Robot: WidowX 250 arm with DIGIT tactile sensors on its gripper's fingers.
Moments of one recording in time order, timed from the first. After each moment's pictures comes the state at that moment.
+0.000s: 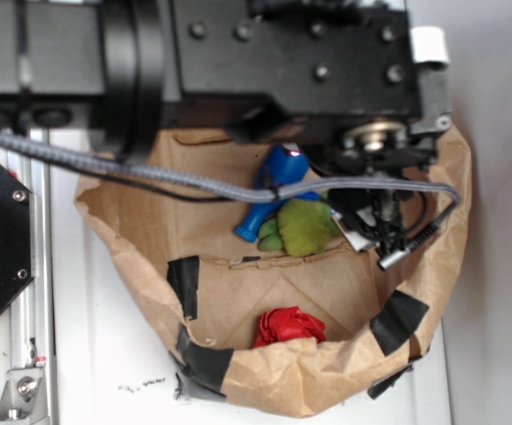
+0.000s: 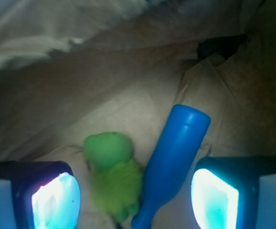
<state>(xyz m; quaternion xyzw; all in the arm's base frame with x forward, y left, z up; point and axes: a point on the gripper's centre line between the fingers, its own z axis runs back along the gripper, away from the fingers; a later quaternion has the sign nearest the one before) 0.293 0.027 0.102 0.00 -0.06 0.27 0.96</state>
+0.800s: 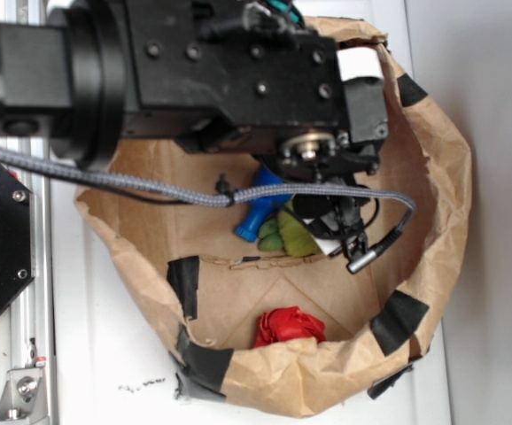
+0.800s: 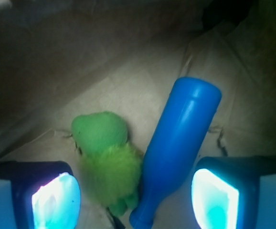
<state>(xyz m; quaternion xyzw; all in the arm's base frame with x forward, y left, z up) 0.279 0.020 0.085 -0.04 -0.06 0.29 0.95</state>
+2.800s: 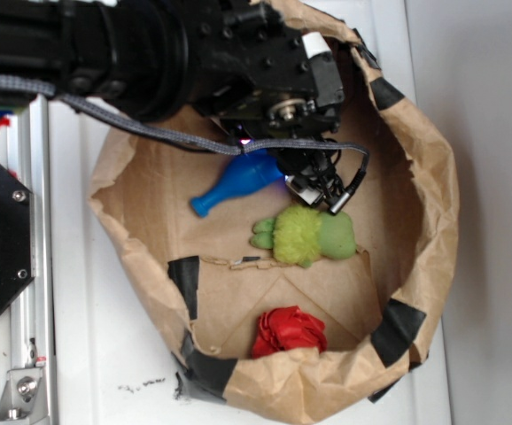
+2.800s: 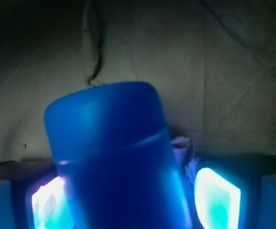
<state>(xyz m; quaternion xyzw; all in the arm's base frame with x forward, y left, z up) 0.273 0.058 0.023 -0.01 -0.04 0.39 0.92</state>
